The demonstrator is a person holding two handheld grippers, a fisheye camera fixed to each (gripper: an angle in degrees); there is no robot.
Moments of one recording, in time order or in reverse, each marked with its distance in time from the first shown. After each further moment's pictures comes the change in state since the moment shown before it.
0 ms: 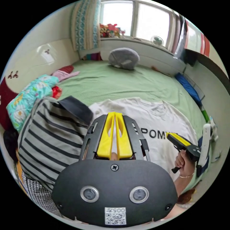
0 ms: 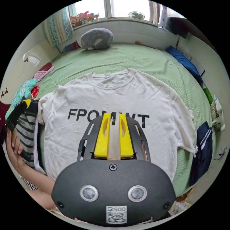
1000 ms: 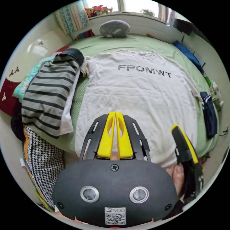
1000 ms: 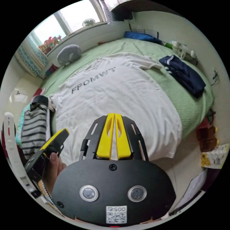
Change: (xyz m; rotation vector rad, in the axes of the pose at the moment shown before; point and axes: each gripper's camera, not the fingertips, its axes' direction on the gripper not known) left arm 0.093 0.188 -0.021 -0.270 -0.114 0.089; right arm -0.010 0.231 -0.162 0.040 0.024 0.433
